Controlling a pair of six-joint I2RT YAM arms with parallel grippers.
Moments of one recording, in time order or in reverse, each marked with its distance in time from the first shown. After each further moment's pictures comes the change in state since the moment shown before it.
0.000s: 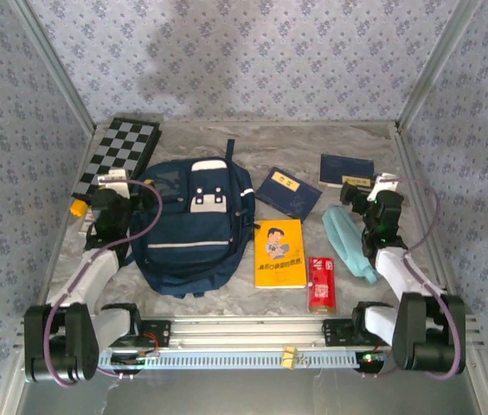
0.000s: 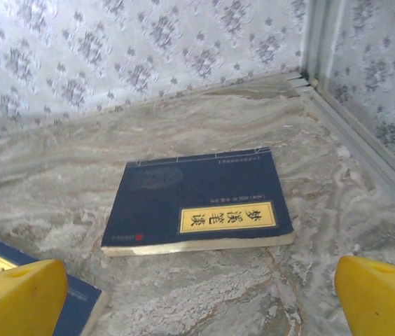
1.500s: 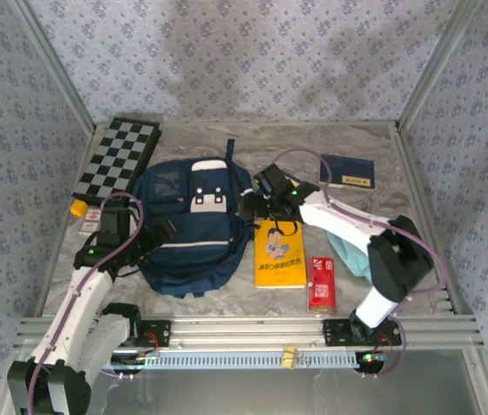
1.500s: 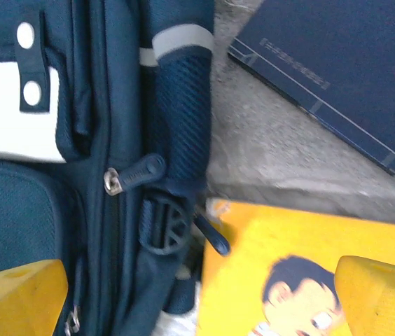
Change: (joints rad) left arm -0.129 -0.254 0.094 -0.978 0.239 -0.635; right arm 0.782 0.592 0.779 -0.896 -0.014 0.460
